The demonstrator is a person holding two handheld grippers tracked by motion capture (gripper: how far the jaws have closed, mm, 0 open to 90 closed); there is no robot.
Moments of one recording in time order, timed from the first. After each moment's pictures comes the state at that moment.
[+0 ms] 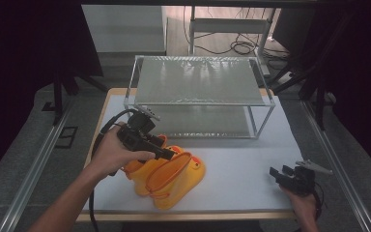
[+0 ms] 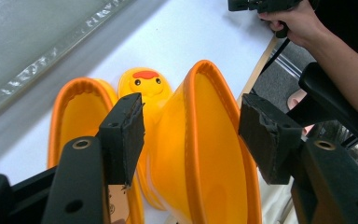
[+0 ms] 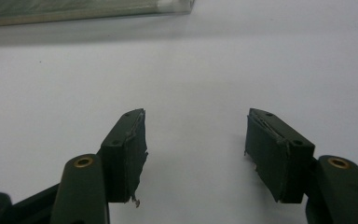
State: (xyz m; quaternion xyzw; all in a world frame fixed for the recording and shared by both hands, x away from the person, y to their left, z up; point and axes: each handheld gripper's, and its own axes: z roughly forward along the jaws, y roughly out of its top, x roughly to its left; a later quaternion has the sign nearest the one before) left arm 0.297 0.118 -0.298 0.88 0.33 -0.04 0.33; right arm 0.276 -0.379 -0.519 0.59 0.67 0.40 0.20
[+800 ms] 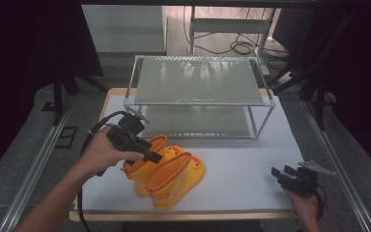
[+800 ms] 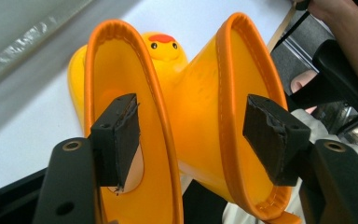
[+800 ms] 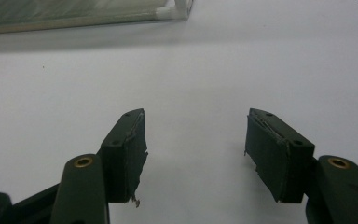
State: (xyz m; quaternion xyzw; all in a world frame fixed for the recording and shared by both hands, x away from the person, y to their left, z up) left arm 0.305 0.141 -0.313 0.90 0.34 -0.07 0.28; right arm 0.272 -0.382 -0.516 0.59 0.67 0.40 0.21
